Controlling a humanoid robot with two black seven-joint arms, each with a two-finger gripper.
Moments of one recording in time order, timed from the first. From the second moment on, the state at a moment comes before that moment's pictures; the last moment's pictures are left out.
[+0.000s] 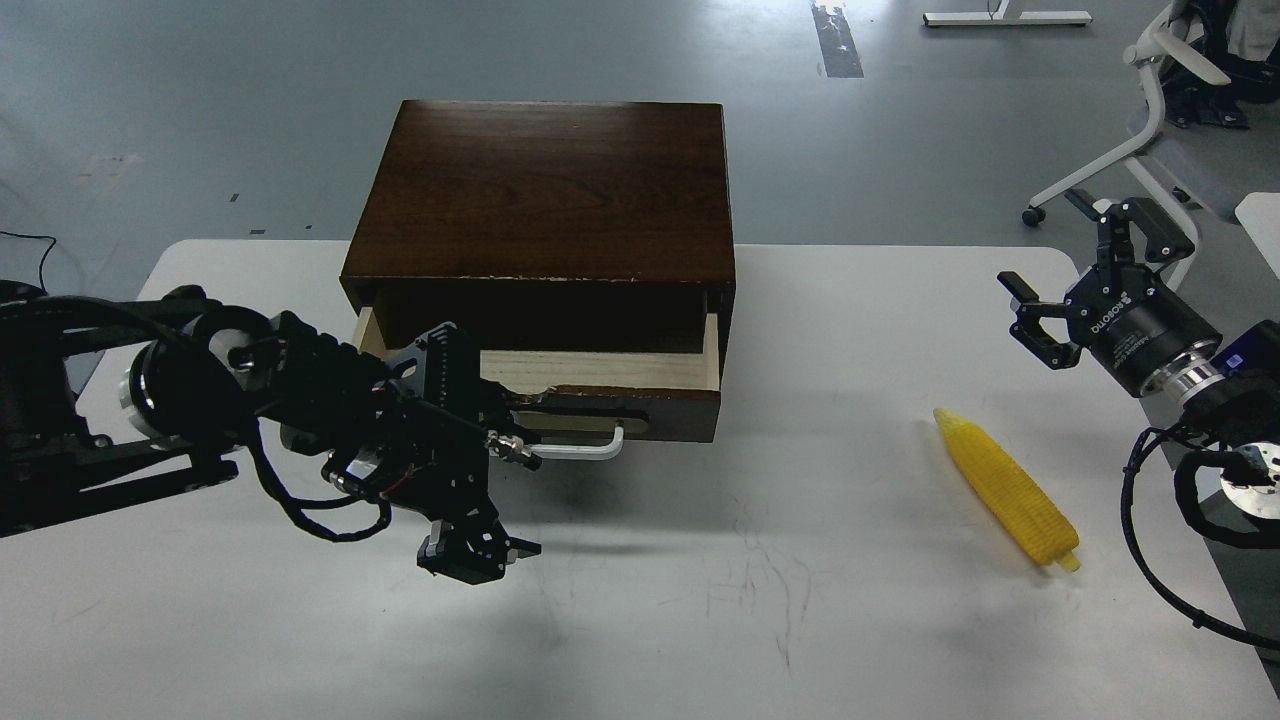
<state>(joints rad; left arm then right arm) -1.23 0.76 0.01 -1.74 2.18 -0.49 -0.49 0.65 -0.71 0.39 0.89 0.02 0.49 0.49</state>
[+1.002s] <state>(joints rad) -1.24 0.76 -0.02 -1.73 2.18 -0.49 -0.49 0.65 -0.71 0.39 0.89 0.02 0.49 0.49</state>
